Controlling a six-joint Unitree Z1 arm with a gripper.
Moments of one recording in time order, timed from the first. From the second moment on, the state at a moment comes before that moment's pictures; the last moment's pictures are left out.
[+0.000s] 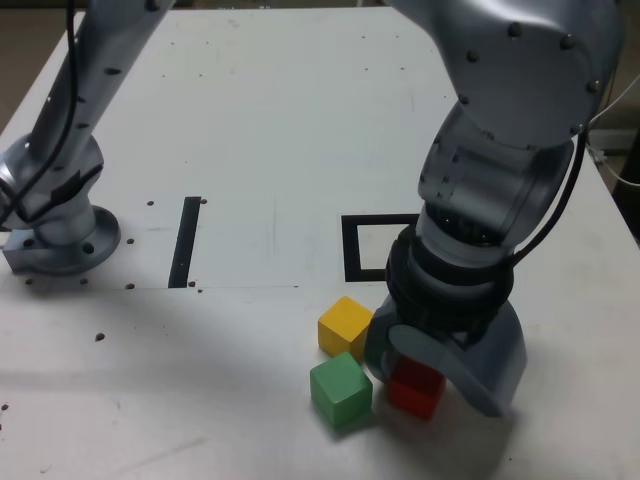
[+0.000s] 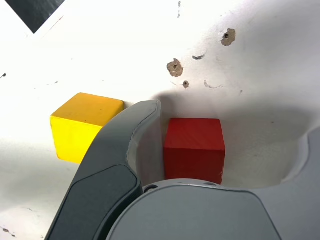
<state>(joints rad) -0.51 2.29 -1.88 1.31 0.07 0.00</state>
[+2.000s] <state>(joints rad) -0.18 2.17 -1.86 1.47 0.07 0.00</state>
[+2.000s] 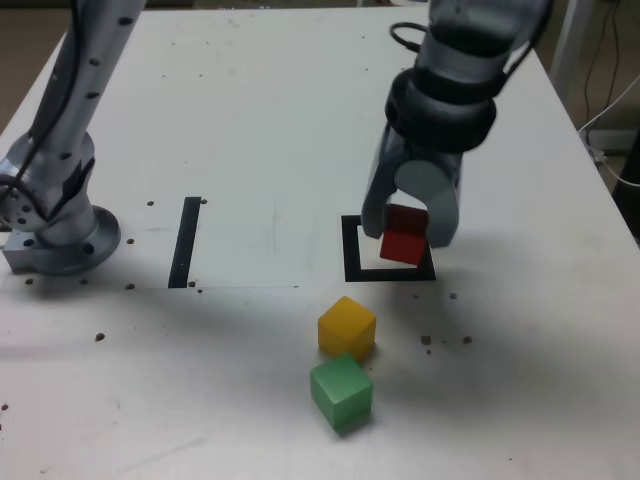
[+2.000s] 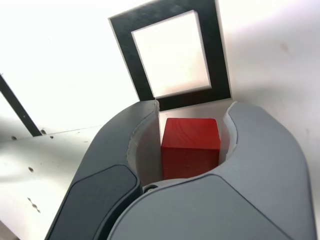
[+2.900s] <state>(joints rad) -0.03 2.08 -1.56 1.19 0.03 -0.01</state>
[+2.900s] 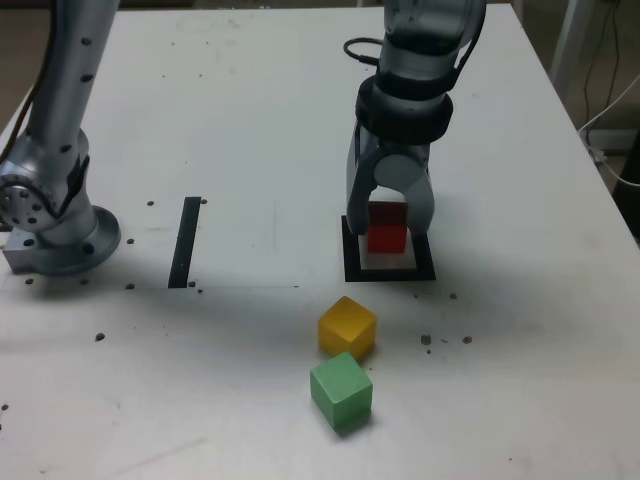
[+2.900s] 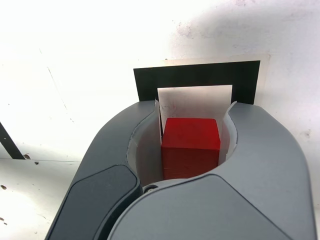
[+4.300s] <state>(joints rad) -0.21 1.93 -1.51 1.26 0.13 0.04</state>
